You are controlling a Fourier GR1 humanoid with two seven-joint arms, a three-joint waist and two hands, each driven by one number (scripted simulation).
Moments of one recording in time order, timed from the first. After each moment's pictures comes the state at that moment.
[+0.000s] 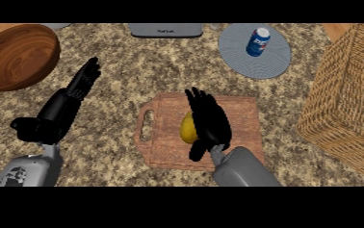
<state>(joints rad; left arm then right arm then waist) -0.16 0.24 0.00 -1.60 -0.01 -0.17 0.03 -0.39 0.00 0.58 -1.31 0.88 0.03 0.62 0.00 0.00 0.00</state>
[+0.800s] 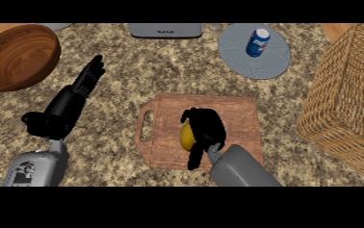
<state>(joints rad) -0.19 0.20 0.02 -1.57 -0.05 -0.18 0.03 -0.44 0.00 0.63 -1.15 0.79 0.03 0.57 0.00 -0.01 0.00</state>
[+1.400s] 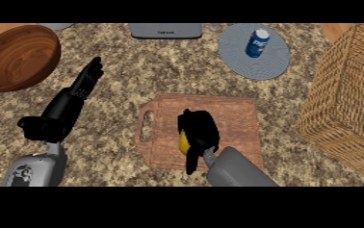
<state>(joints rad) -0.17 0.19 0.03 -1.59 -0.06 -0.20 0.02 -0.47 -0.01 0.73 -1.10 0.87 -0.04 0.52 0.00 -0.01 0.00</state>
